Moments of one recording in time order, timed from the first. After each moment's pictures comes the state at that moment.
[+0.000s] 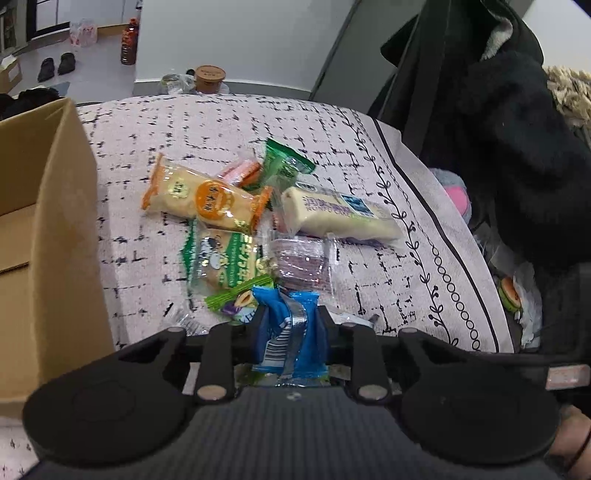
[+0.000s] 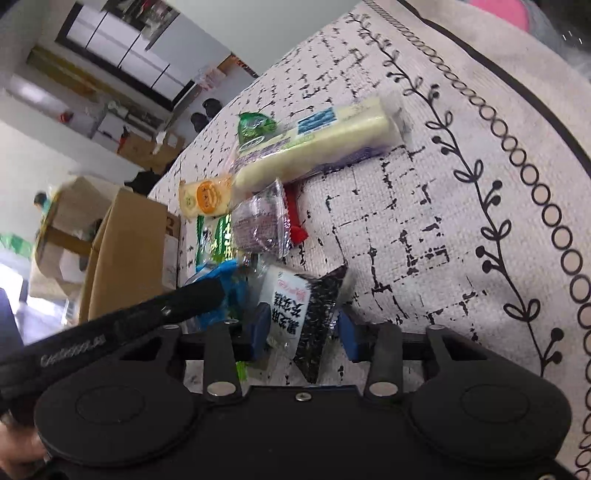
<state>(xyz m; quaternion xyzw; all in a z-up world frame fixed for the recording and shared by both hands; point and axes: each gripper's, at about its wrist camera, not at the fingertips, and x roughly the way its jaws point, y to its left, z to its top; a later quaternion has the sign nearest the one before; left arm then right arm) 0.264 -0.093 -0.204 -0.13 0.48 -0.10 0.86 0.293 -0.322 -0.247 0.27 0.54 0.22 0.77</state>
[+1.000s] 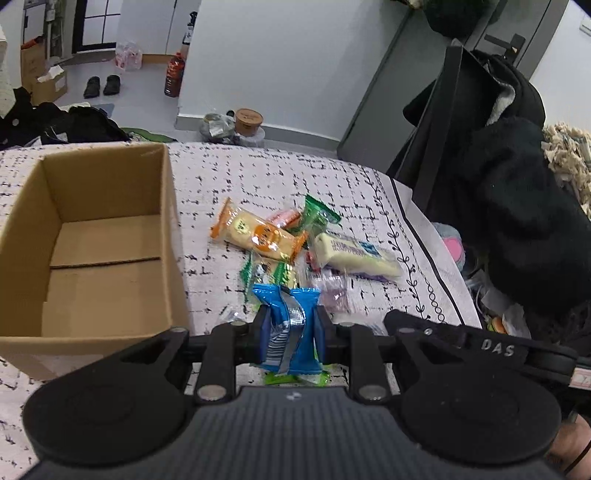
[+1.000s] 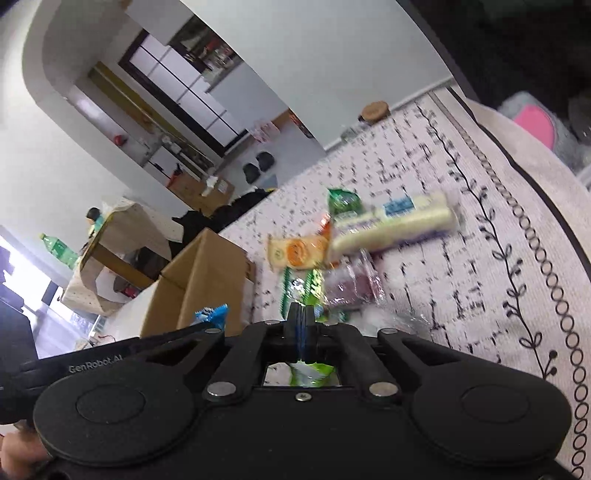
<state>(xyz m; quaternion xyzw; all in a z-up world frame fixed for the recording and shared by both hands) 0.208 -0.063 -0.148 -0.15 0.42 -0.04 0.90 0.255 -0.325 -0.165 0.25 0.42 0.27 0.83</state>
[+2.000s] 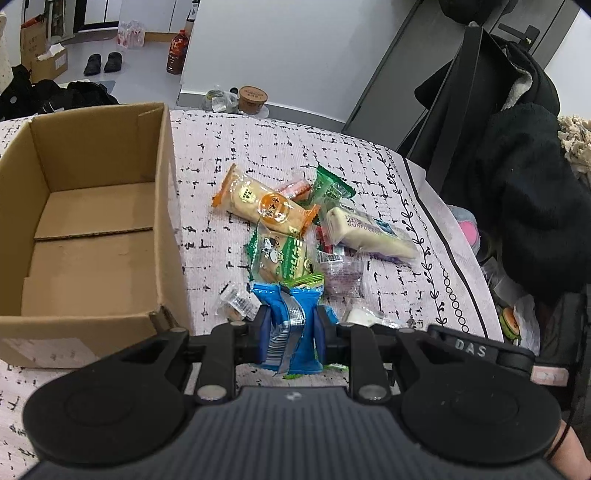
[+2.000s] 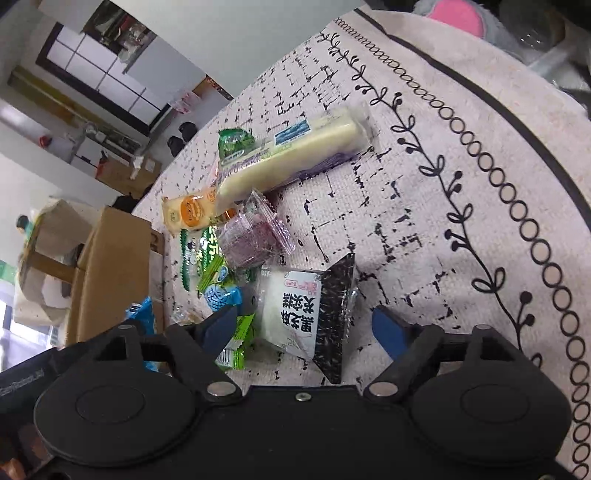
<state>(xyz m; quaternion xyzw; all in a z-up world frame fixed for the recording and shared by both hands) 0.220 -0.062 -0.180 -0.16 0.45 -0.04 0.88 0.270 -0.318 -0.237 0.24 0.52 0.16 0.80</state>
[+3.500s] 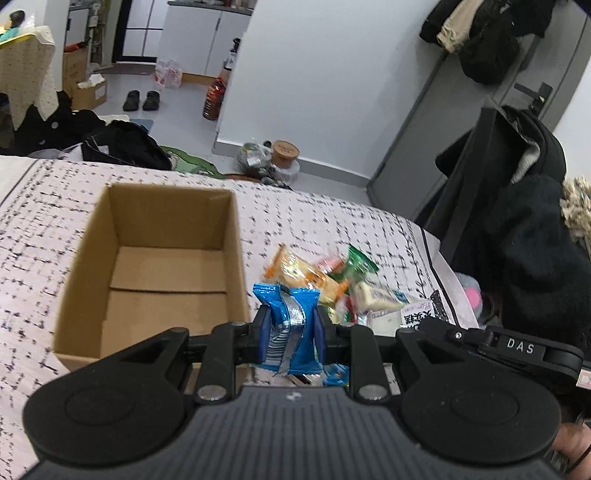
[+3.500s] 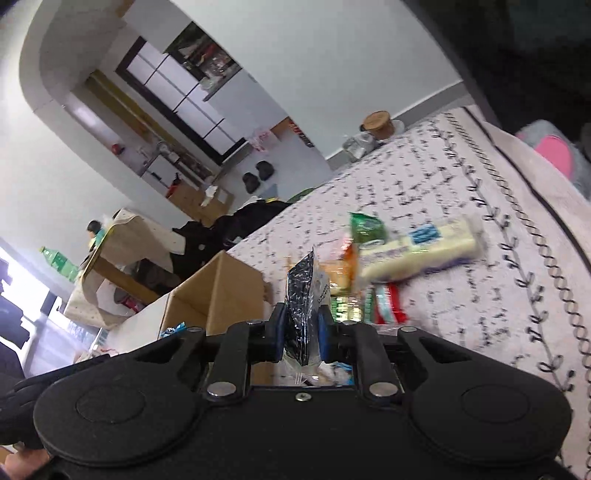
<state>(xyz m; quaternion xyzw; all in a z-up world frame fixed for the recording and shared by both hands) 0.194 -0.017 -0.116 -0.18 0.38 0.02 0.91 0.279 -0.289 -0.141 0.26 0.41 0.26 0.83</state>
